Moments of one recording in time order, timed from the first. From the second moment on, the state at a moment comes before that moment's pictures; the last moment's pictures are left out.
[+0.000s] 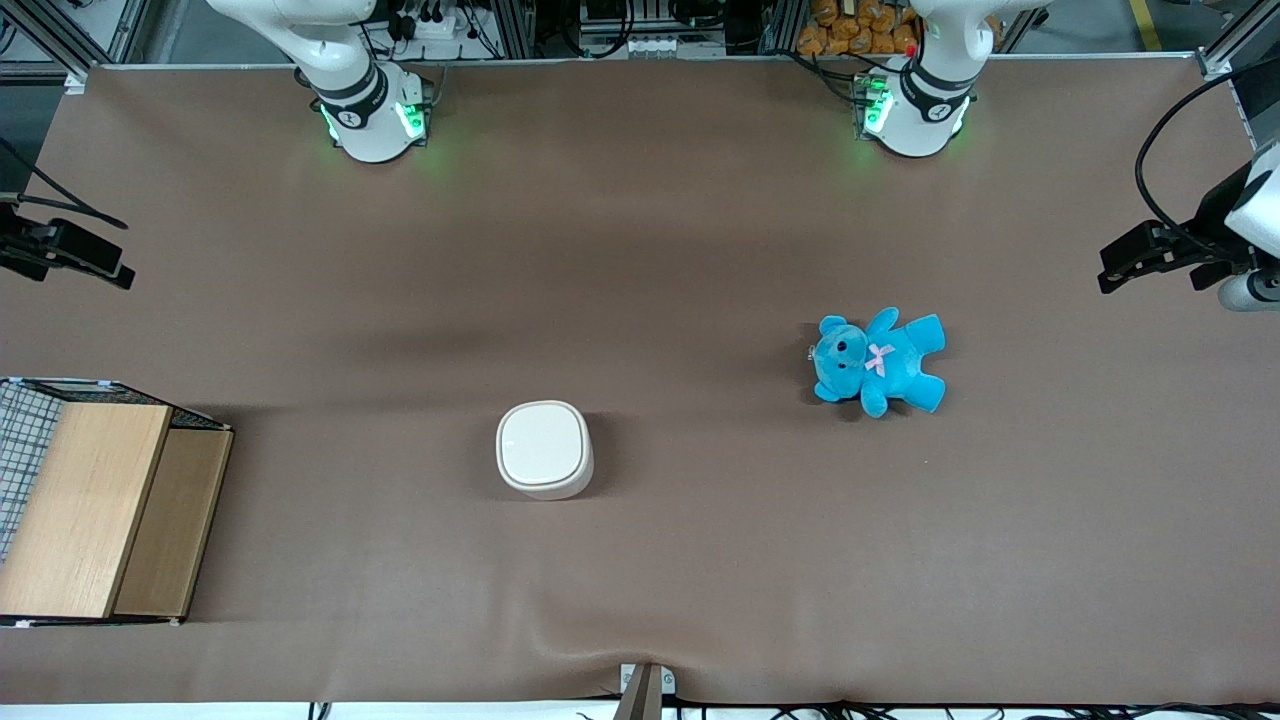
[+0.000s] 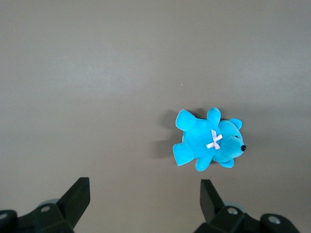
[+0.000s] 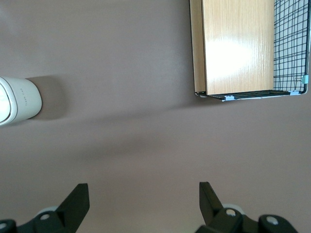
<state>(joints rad) -0.06 0.04 -0.01 -1.50 0.02 1.51 0.05</state>
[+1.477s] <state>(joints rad) -0.05 0.06 0.00 -1.50 0.02 1.49 0.04</state>
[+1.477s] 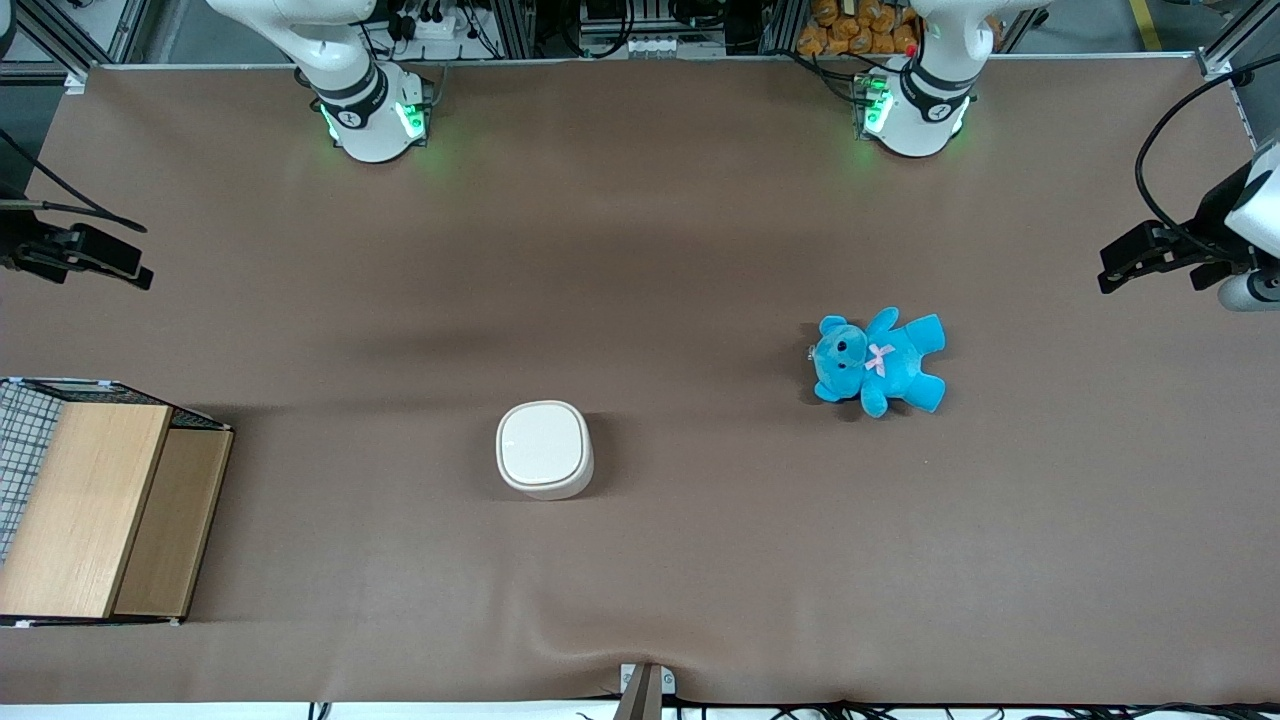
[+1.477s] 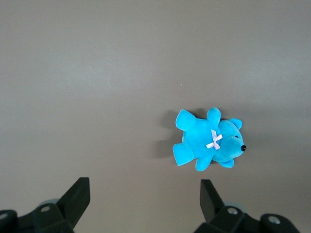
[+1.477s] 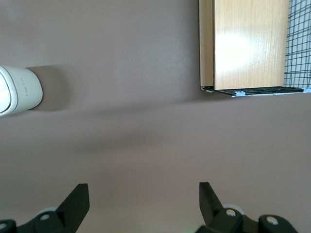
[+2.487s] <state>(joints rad) 0.00 0.30 0.07 -1.35 0.07 1.55 0.07</state>
